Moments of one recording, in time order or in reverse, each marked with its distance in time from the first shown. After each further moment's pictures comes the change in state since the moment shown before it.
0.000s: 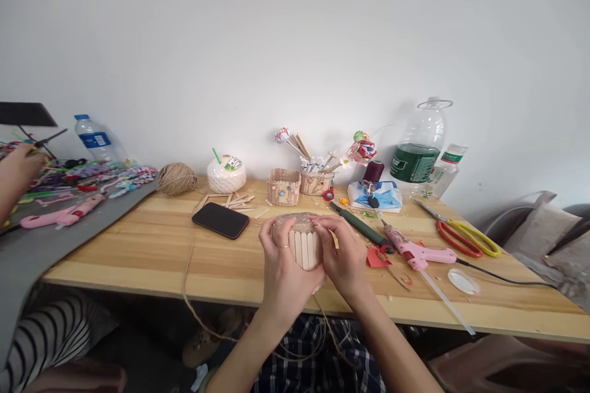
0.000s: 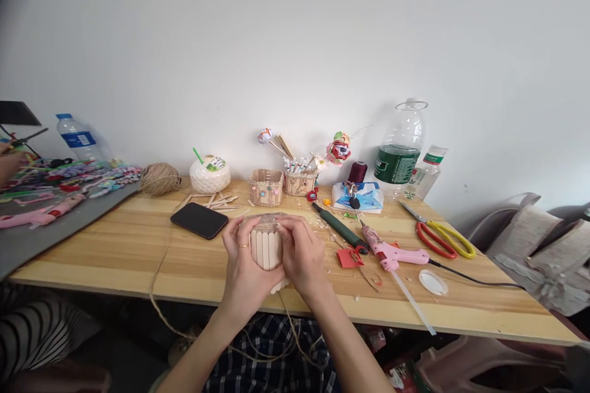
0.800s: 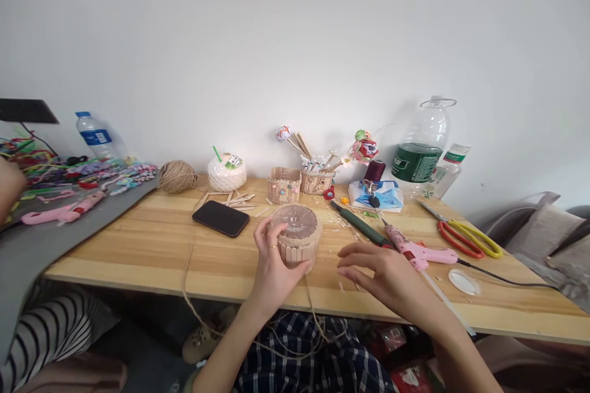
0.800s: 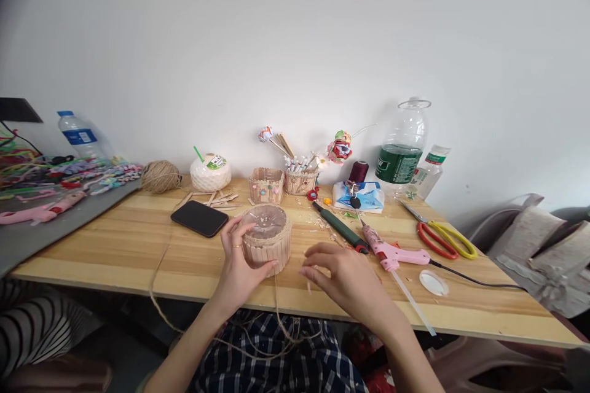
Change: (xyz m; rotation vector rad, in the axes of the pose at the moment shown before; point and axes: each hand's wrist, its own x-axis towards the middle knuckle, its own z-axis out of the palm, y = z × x) left_hand -0.004 -0.038 -0.011 -0.034 -0.171 -0.035; right_hand 0.009 0.003 -0.086 -0.159 -0.811 0.099
